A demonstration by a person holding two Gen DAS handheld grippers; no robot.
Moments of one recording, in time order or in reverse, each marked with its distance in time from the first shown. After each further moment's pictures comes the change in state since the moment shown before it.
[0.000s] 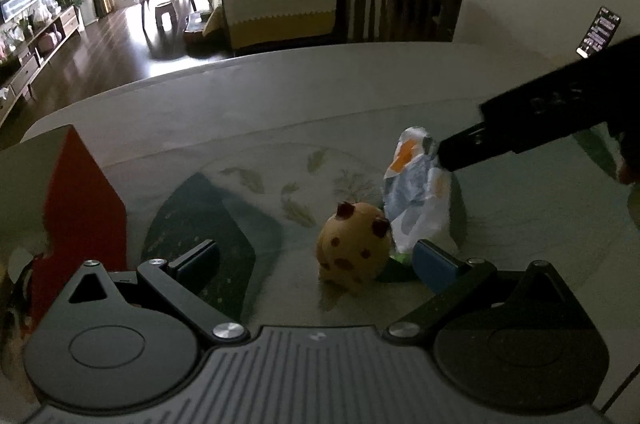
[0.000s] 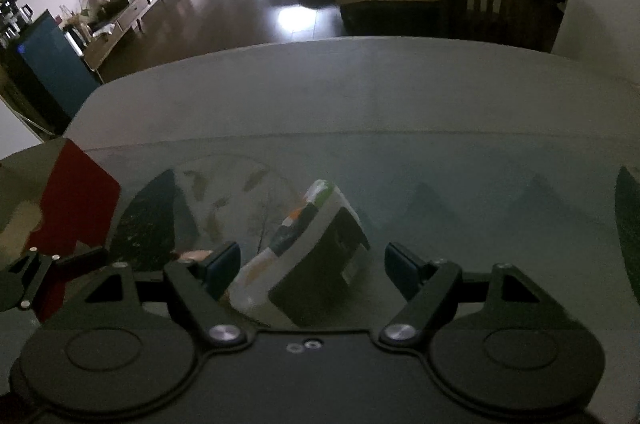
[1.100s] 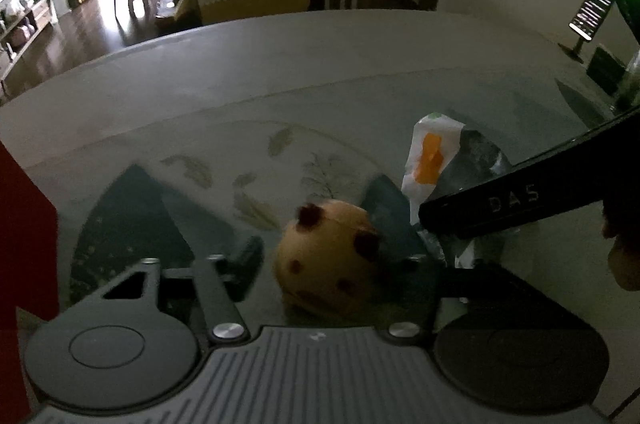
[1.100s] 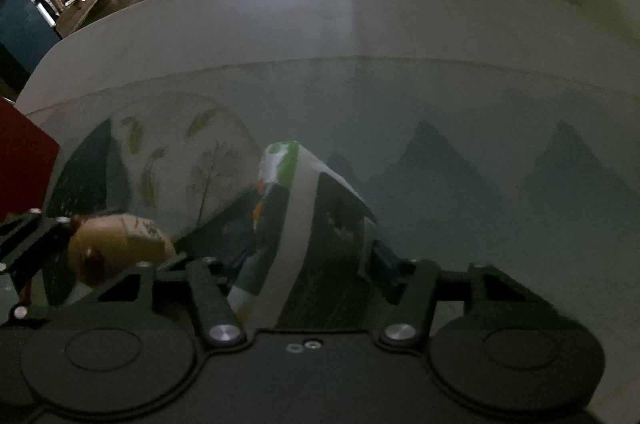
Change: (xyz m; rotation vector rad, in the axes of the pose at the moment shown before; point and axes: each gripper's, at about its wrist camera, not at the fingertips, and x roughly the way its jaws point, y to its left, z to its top) left arm 0.059 -0.009 0.004 0.028 0.059 -0.087; right arm 0.047 -0.021 -0.022 0.018 0.112 -0.041
